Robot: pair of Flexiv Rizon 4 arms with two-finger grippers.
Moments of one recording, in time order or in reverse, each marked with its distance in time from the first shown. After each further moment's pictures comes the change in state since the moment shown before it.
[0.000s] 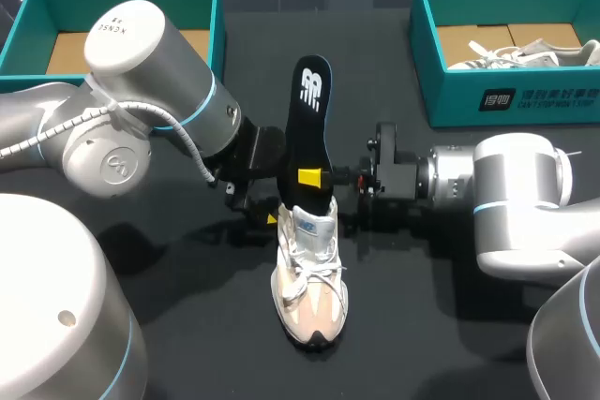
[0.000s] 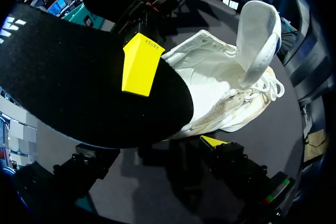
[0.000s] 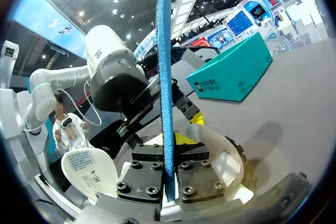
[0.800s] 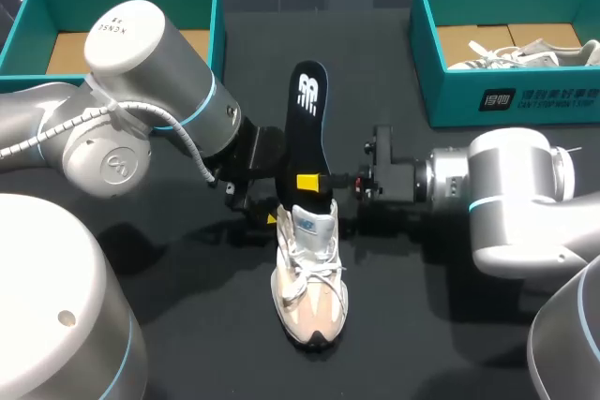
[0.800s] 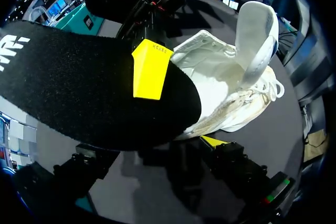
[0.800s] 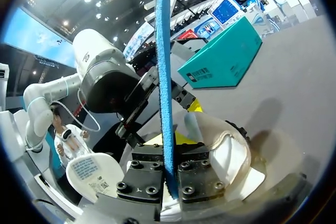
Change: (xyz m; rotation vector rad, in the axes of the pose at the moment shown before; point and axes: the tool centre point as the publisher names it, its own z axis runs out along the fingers) left arm 0.000 0.000 0.000 0.000 0.000 0.000; right arm 0.002 -0.009 0.002 0.041 -0.053 0.140
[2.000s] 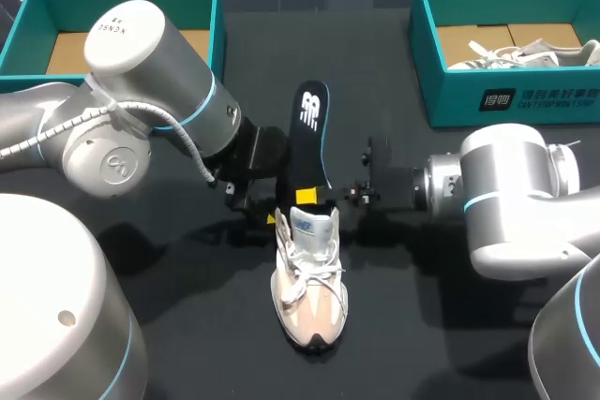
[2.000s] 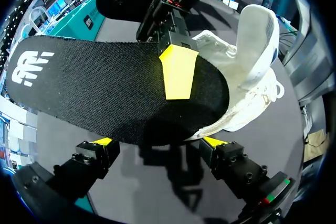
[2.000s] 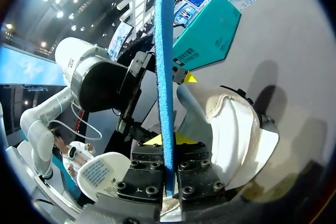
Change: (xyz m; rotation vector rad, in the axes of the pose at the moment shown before) left arm 0.000 0.000 0.000 -0.001 0.000 0.000; right arm 0.011 -0.024 0.000 0.077 -0.073 0.233
